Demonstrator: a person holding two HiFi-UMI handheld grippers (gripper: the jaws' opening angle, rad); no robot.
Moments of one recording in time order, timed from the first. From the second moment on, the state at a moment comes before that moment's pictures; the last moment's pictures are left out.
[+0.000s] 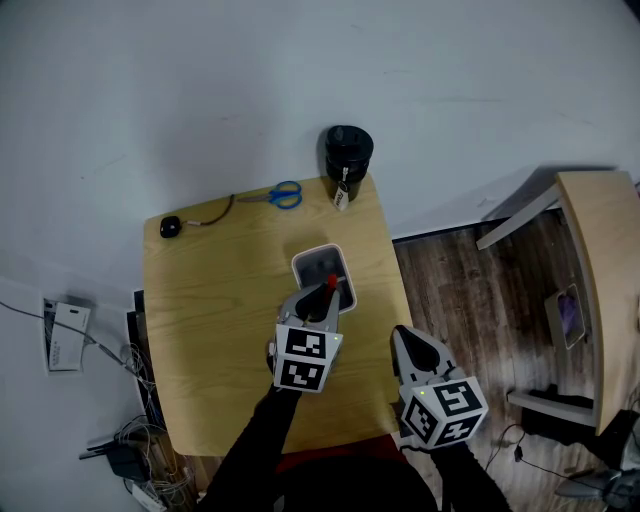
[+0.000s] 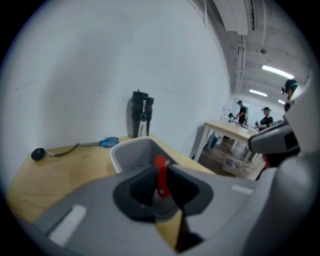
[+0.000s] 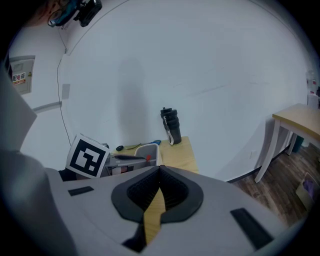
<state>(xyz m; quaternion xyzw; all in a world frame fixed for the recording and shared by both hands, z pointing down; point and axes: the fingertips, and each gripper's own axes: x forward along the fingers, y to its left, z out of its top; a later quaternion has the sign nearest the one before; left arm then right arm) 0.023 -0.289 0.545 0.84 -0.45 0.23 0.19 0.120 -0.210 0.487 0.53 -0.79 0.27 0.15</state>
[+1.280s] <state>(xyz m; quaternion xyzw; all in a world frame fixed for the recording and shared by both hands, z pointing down) 0.019 -0.272 0.492 0.85 -0.47 0.19 0.16 0.123 -0.201 0.458 0.52 -0.81 0.24 0.12</state>
